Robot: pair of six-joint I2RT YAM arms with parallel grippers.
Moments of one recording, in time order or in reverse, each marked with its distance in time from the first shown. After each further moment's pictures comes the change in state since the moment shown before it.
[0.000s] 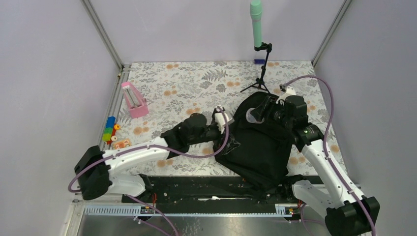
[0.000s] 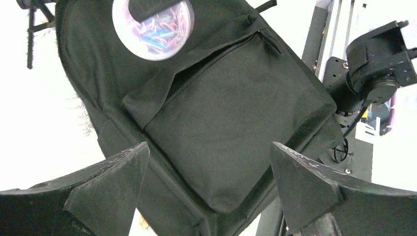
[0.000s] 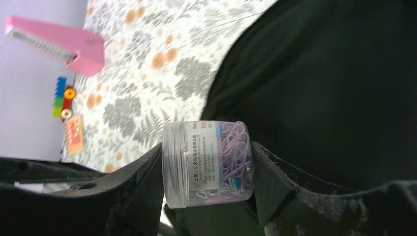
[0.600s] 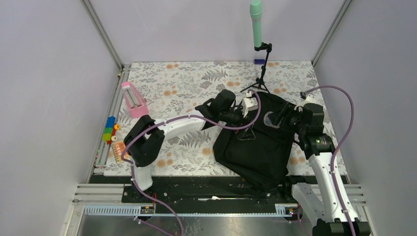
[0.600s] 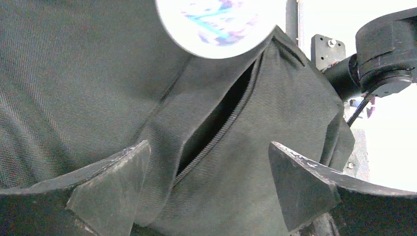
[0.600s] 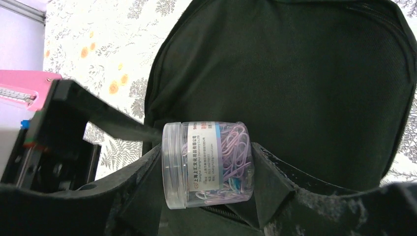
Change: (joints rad) left arm 0.116 0.620 0.545 -0.174 0.413 0.070; right arm -0.303 -0.137 -0.060 -0.109 -0.027 -0.072
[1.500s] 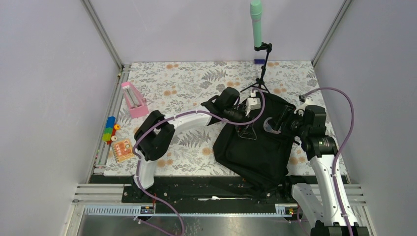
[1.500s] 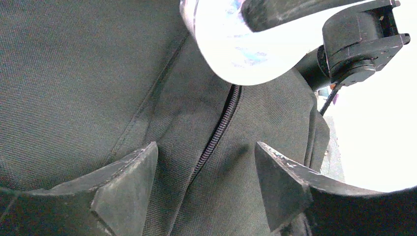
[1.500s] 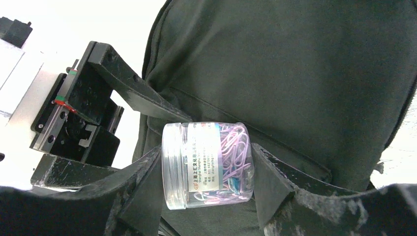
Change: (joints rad) left arm 0.040 0.166 0.142 -0.060 0.238 -0.007; right arm -0.027 -0.052 0.028 -0.156 -0.061 -0.059
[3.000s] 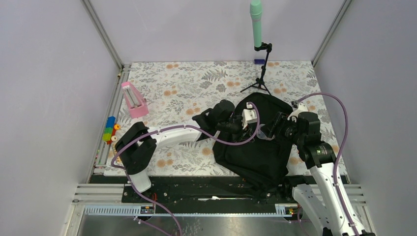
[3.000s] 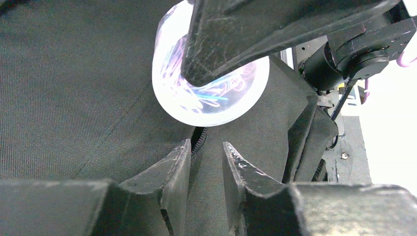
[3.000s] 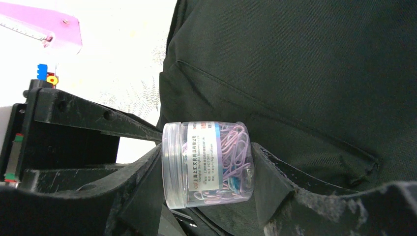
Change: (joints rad) left arm -0.112 -0.255 -0.279 0.159 -0.254 0.063; right arm 0.159 -0.082 -0.049 -0.018 0.015 0.082
